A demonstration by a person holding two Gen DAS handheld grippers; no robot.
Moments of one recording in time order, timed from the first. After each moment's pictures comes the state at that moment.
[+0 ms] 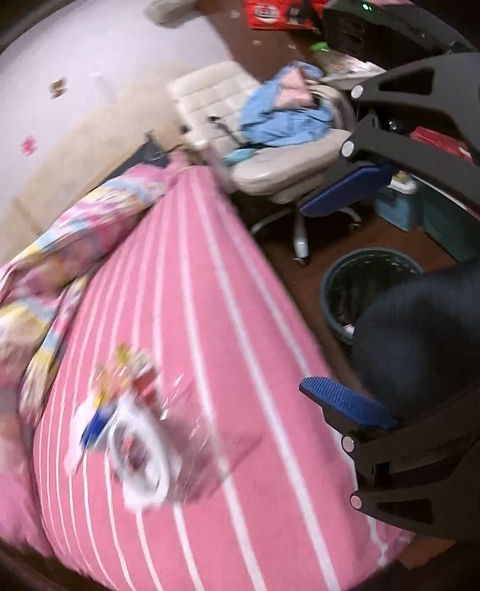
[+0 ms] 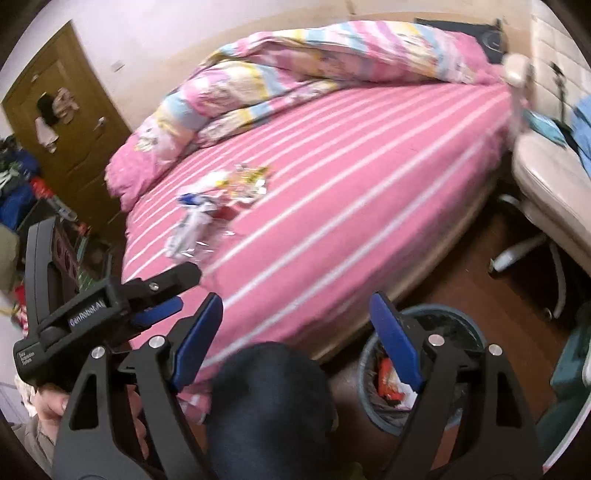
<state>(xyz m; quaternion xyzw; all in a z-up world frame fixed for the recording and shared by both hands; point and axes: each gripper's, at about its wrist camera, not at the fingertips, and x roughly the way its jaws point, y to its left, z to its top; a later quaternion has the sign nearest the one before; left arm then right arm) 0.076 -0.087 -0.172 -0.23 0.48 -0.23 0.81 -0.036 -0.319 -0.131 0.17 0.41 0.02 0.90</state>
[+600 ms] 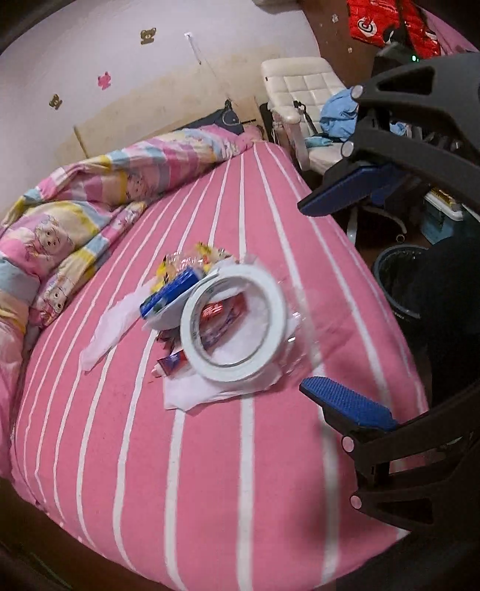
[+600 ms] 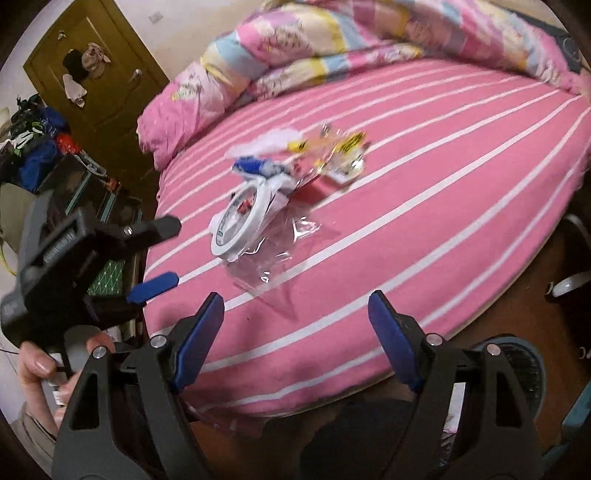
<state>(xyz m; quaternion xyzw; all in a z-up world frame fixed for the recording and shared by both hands) 0.172 0.023 -0.190 -0.32 0.50 -0.15 0.79 0.088 -0.220 -0.176 0.15 0.47 0.12 0.86</state>
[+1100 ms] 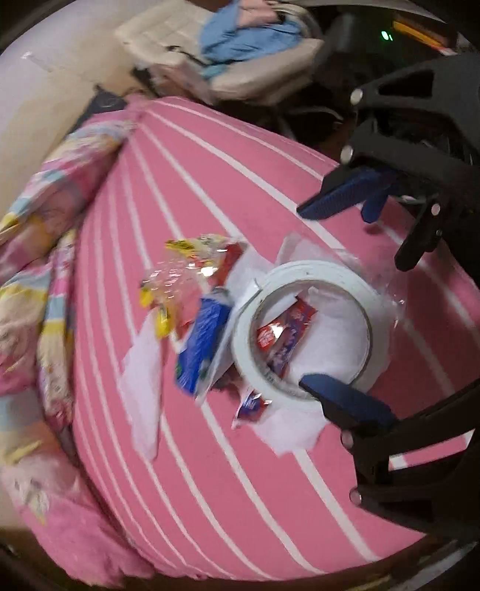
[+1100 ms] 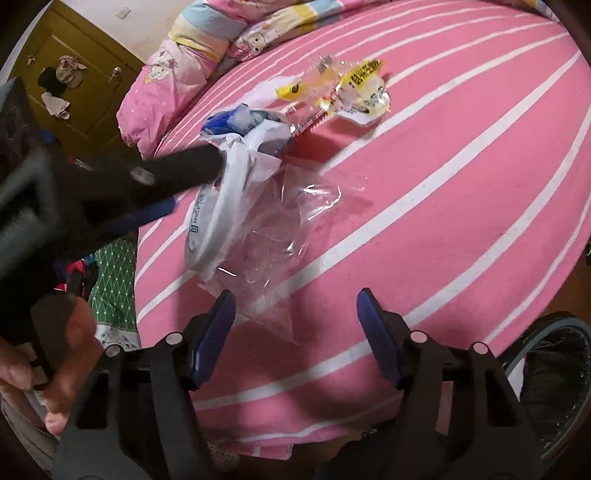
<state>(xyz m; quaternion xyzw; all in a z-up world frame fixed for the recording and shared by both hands) 0.249 -0.050 -0.201 -0.02 0.52 -0.20 0.83 0.144 -0.202 -0.251 0.22 0.52 0.14 0.81</state>
